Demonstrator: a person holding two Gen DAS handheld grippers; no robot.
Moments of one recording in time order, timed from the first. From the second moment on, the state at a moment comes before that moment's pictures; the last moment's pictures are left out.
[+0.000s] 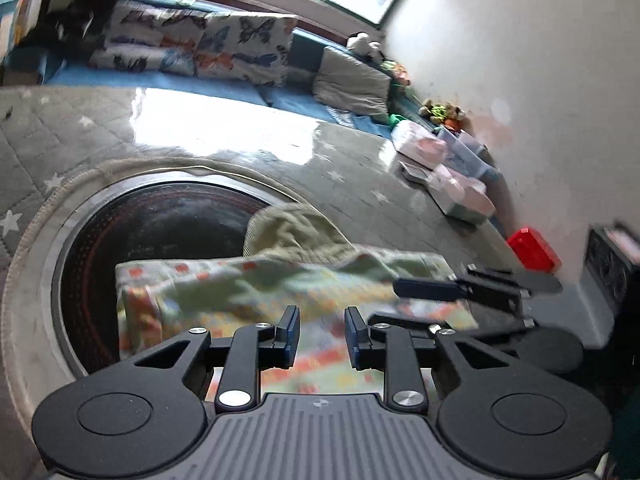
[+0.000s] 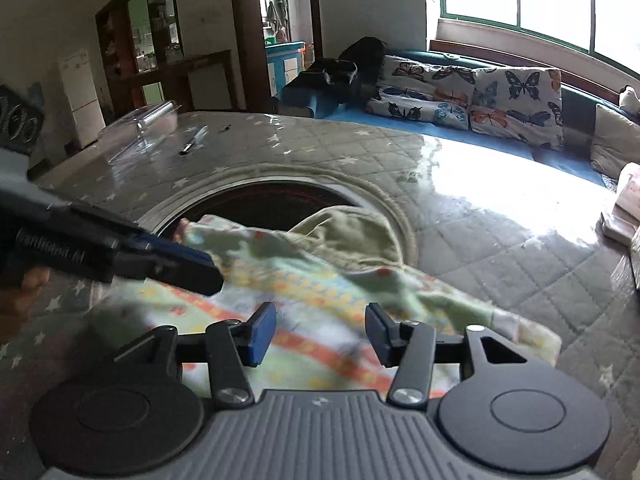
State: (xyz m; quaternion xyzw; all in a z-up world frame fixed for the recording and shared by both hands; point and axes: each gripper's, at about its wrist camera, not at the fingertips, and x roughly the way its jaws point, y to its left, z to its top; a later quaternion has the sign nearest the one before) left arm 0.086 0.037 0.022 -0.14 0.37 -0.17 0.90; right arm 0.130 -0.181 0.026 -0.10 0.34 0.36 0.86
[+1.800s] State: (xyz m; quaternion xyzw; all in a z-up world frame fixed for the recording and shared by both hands) left arm 0.050 -0.038 -0.004 -0.02 0.33 -0.16 0.93; right arm 0.086 -0.237 -0.003 -0.12 0.33 0.26 0.90
